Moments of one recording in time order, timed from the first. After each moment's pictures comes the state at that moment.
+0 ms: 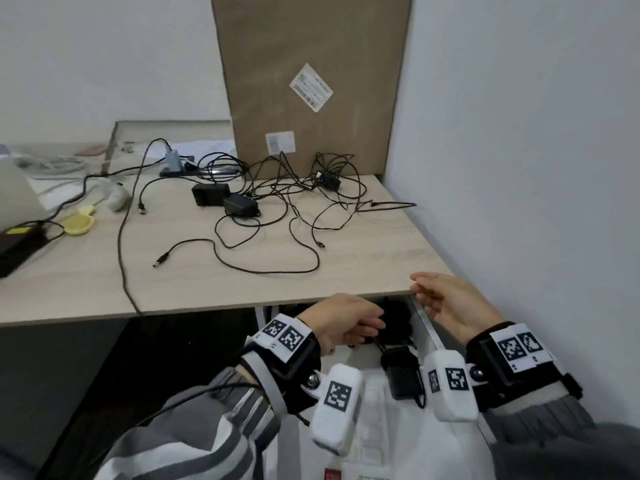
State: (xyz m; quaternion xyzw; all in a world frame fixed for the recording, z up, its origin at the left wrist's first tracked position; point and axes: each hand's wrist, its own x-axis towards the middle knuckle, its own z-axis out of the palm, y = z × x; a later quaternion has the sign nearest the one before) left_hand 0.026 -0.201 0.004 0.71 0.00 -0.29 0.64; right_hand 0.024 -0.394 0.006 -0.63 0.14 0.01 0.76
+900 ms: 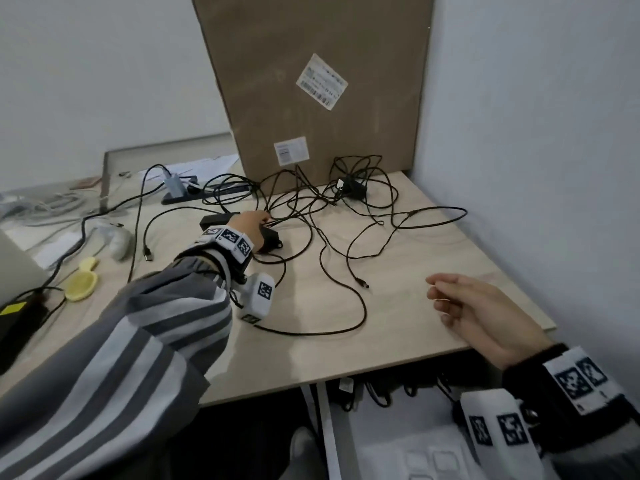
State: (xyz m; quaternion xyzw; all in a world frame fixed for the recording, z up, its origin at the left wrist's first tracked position) left_hand 0.294 -0.029 0.068 1.00 -0.04 -0.02 0.04; right_hand 0.096 -0.346 0.015 -0.57 0.12 0.03 0.82
